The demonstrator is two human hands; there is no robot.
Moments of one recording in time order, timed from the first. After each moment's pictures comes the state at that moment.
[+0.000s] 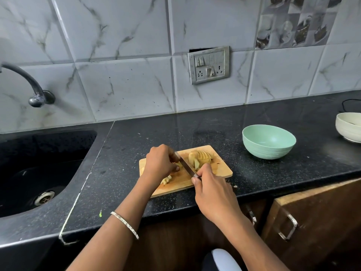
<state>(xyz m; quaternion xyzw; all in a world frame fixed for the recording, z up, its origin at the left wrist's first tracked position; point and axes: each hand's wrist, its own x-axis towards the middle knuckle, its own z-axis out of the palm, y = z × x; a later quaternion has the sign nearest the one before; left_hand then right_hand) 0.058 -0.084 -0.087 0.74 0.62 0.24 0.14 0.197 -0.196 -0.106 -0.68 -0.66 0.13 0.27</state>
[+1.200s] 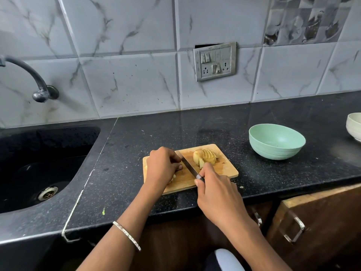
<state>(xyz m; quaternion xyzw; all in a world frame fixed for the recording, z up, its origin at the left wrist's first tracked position) 0.053 -0.093 -0.103 0.69 0.62 0.33 0.16 0.193 -0.198 -0.107 -0.67 -0.68 0.11 0.27</state>
